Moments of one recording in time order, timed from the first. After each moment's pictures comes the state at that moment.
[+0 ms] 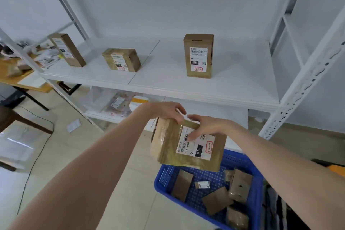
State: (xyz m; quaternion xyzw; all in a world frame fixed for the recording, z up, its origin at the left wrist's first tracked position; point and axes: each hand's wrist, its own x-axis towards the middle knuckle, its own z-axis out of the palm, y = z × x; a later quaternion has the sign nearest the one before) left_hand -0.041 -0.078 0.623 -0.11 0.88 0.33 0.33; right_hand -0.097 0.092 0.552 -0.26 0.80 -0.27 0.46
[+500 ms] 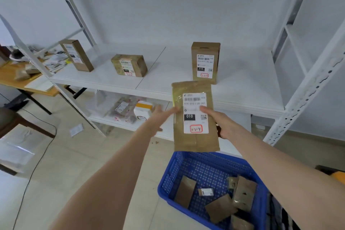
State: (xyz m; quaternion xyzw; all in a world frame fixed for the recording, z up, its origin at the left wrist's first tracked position) left_hand 0.001 -0.107 0.595 -0.32 0.74 0.58 0.09; right_hand -0.092 0.085 0.550 0.04 0.66 -0.64 0.39
